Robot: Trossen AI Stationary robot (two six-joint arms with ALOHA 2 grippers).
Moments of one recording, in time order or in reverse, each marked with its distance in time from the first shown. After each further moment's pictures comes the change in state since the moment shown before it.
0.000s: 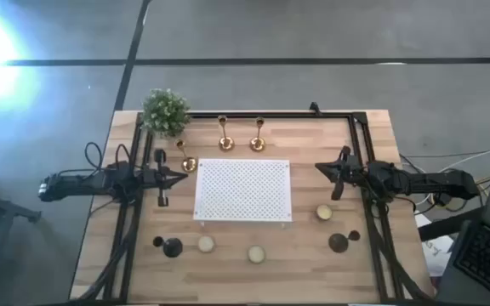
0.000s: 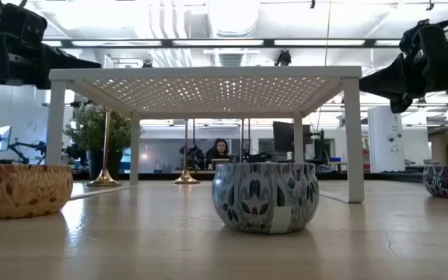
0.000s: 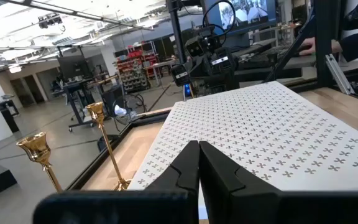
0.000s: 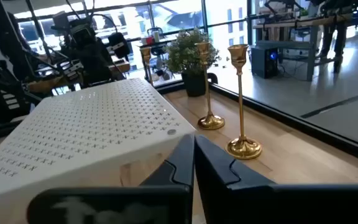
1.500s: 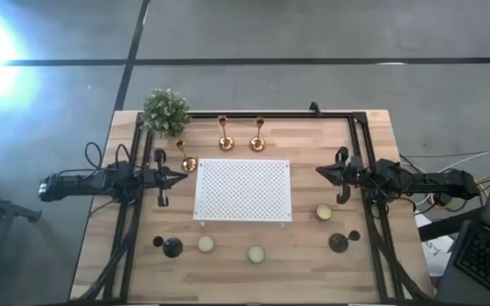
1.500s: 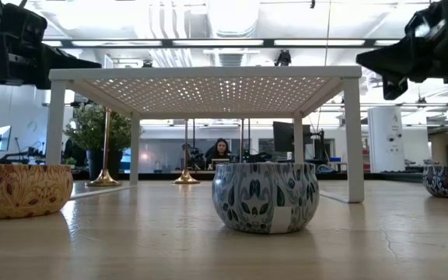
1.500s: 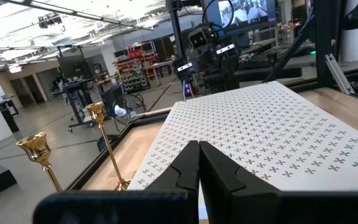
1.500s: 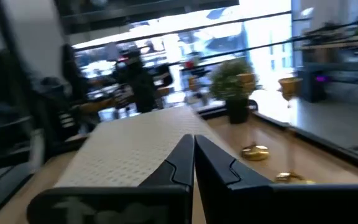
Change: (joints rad) left arm 0.000 0.000 0.000 0.000 0.000 0.000; right arm 0.000 0.005 0.001 0.143 -0.200 0.004
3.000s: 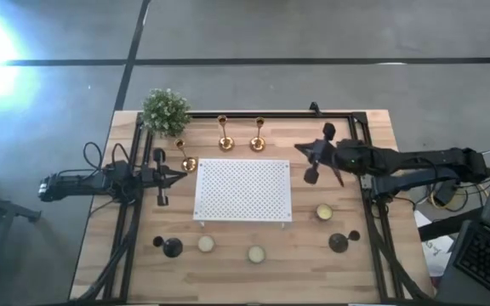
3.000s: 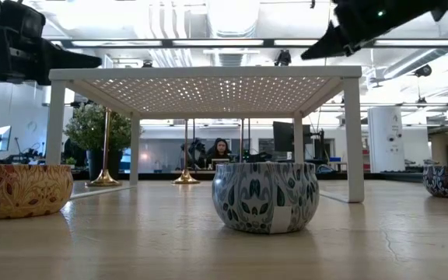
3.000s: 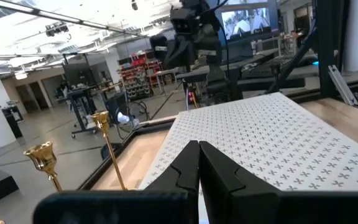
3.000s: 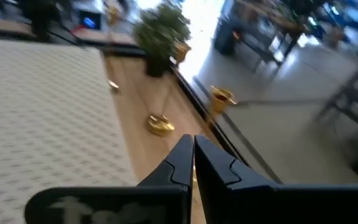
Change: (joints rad) left arm 0.000 0.000 0.000 0.046 -0.003 -0.002; right arm -0.057 0.762 0.634 -0.314 0.312 -0.324
